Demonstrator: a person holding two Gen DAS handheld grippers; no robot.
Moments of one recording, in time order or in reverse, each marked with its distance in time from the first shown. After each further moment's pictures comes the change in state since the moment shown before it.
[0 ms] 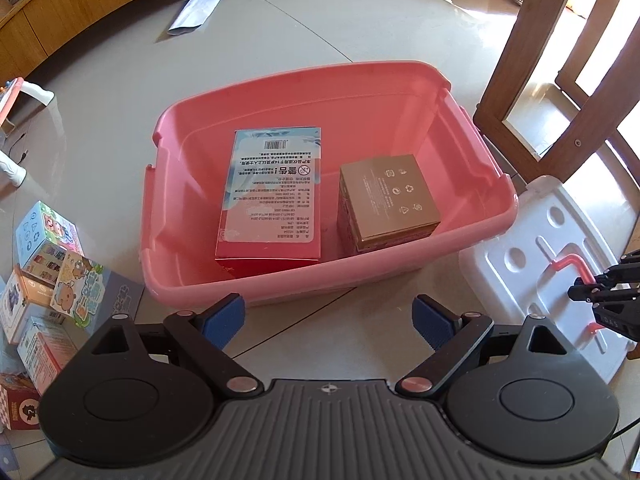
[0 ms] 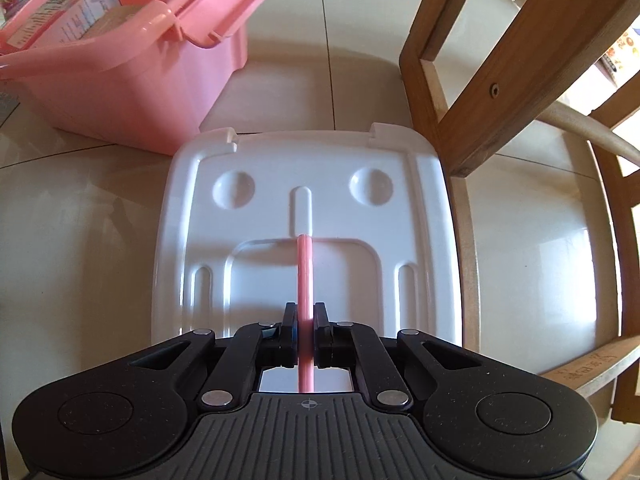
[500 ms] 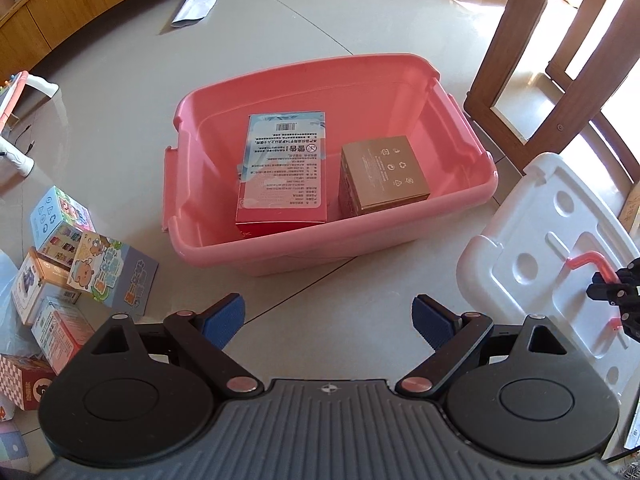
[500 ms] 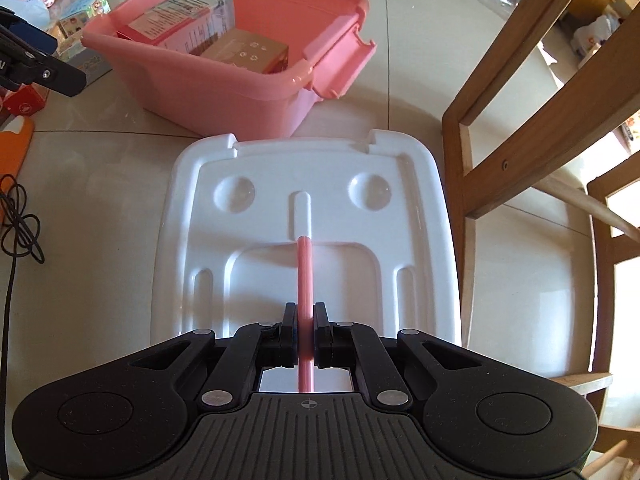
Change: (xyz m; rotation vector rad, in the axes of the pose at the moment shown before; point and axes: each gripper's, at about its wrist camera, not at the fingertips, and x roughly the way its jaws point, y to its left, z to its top) left arm -0.034 0.007 -0.015 0.003 0.041 -0.012; right arm -0.087 0.046 -0.016 -0.172 -0.046 0.013
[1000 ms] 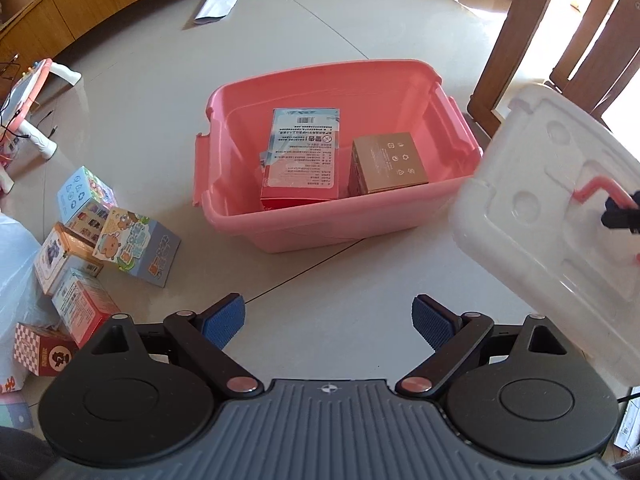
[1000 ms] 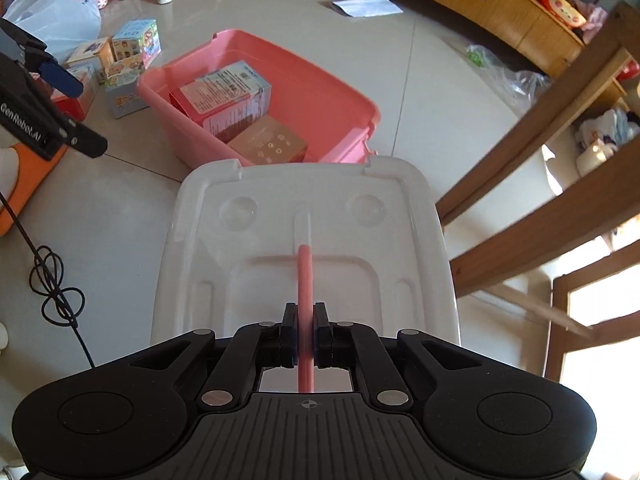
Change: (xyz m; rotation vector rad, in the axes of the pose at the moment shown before) left arm -0.040 0.003 -0.019 -0.044 0.008 0.034; right arm -0.078 0.009 0.045 -0.215 -0.136 -0.022
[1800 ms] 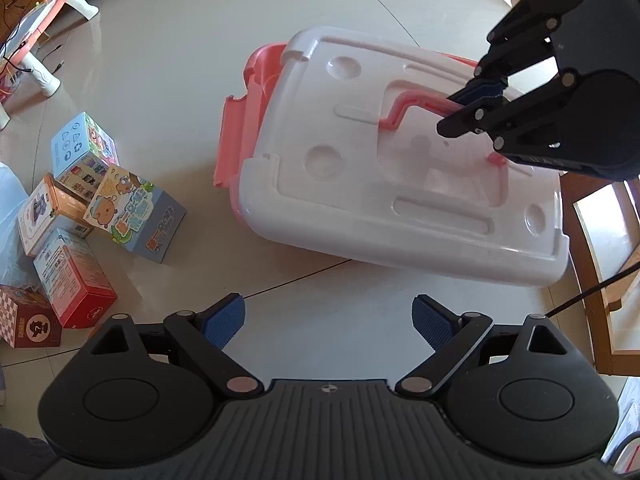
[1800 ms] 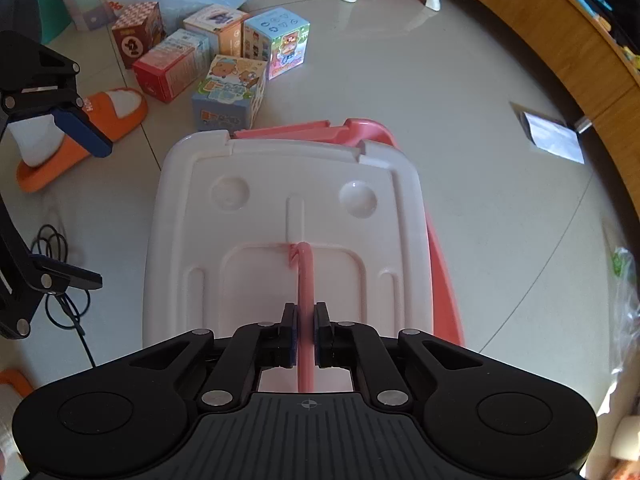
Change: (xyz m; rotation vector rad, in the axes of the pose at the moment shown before) left arm 0.047 0.049 0.031 -0.163 0.104 -0.044; right arm 0.112 0.045 0.207 -0.599 0.000 0.206
